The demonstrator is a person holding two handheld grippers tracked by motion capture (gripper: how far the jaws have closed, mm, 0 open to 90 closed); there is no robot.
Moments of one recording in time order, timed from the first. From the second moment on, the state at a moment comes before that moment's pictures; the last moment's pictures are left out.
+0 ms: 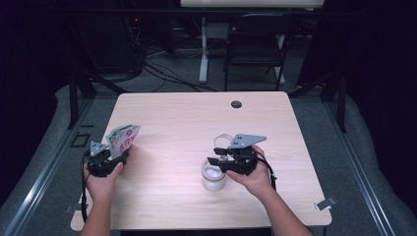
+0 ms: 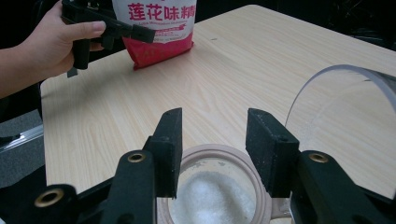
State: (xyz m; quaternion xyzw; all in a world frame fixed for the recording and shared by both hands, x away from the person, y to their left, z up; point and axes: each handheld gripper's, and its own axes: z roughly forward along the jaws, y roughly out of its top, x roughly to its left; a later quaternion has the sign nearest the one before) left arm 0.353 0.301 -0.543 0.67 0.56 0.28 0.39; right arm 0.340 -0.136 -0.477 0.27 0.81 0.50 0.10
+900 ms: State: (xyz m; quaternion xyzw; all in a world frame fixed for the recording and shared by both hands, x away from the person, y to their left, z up) left arm 0.338 0.281 -0.518 0.68 0.53 0.26 0.43; right arm 0.338 -0.139 -0.472 0.27 0.81 0.51 0.11
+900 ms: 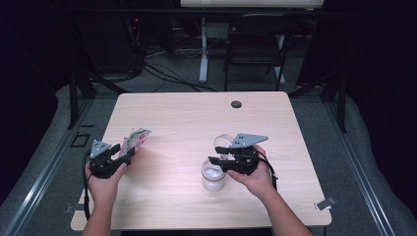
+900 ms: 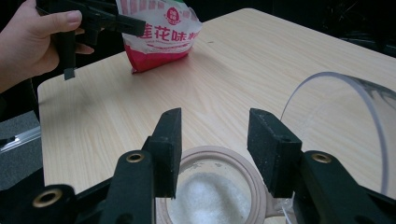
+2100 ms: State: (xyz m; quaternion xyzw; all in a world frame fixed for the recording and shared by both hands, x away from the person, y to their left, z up) left arm 0.328 0.198 -0.499 0.77 0.41 0.21 0.44; right arm 0.329 -0.168 -0.451 0.30 0.79 0.51 0.15
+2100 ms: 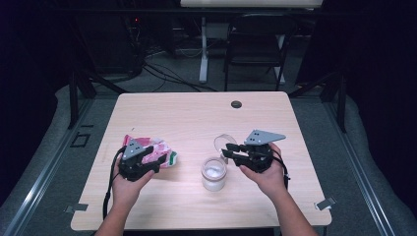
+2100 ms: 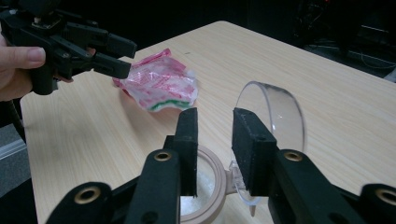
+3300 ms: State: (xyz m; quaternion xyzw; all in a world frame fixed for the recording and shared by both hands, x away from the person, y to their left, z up) left arm 0.318 0.177 -0.504 0.79 0.37 0.21 0.43; right arm 0.354 -0.217 -0.462 0.39 0.76 0.50 0.17
